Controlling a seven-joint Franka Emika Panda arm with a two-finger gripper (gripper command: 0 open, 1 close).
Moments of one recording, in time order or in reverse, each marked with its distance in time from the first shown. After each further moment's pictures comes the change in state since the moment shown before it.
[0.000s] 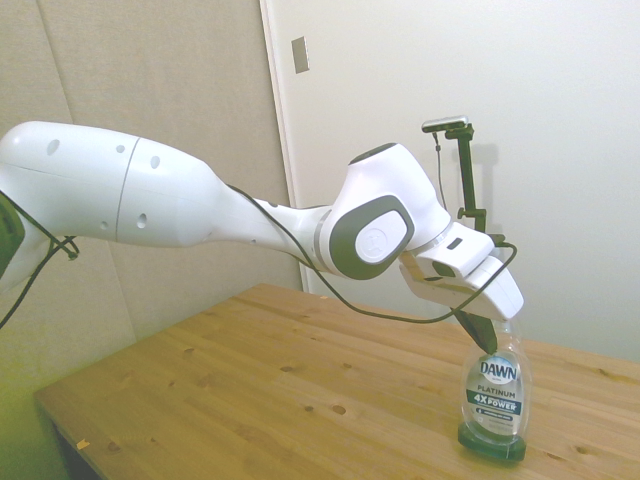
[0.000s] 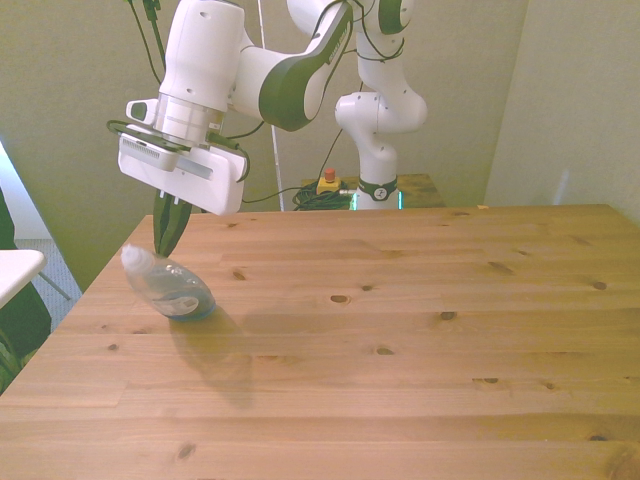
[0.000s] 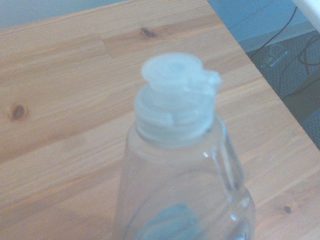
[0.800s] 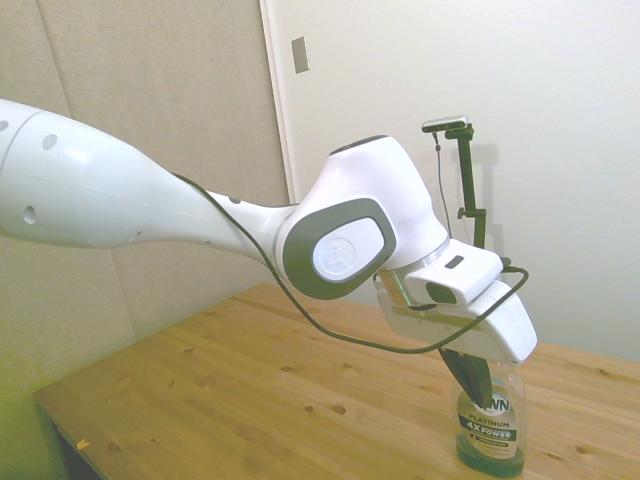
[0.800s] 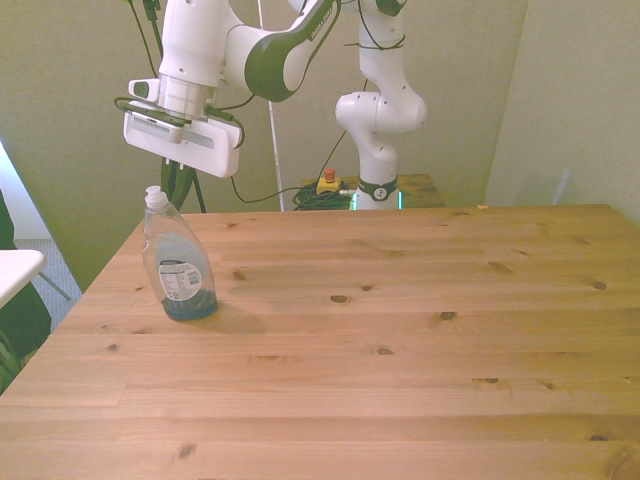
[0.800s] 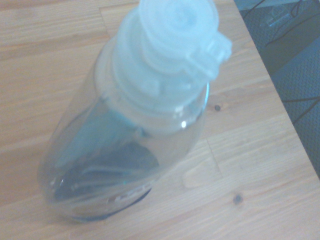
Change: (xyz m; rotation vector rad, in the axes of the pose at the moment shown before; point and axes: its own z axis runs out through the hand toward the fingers) arm 0.011 0.110 -0.028 -0.093 -0.073 -0.132
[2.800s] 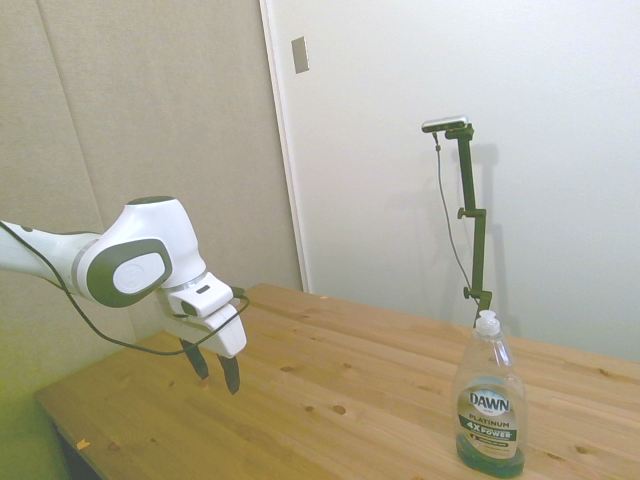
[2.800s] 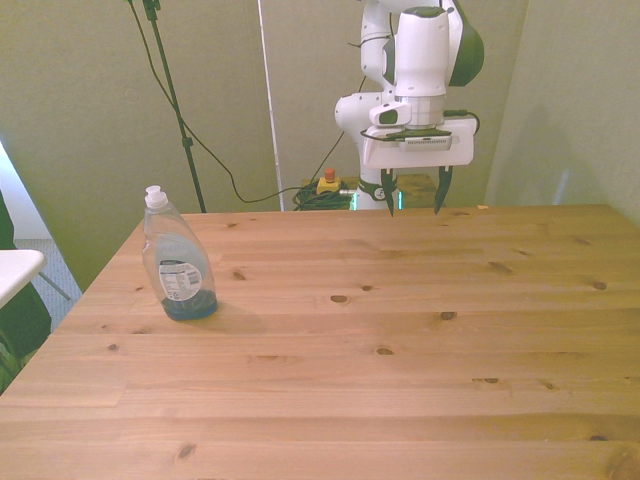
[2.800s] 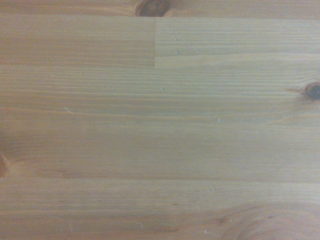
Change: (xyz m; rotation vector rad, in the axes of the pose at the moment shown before) arm -0.384 -0.085 -0.083 0.113 -0.327 -0.342
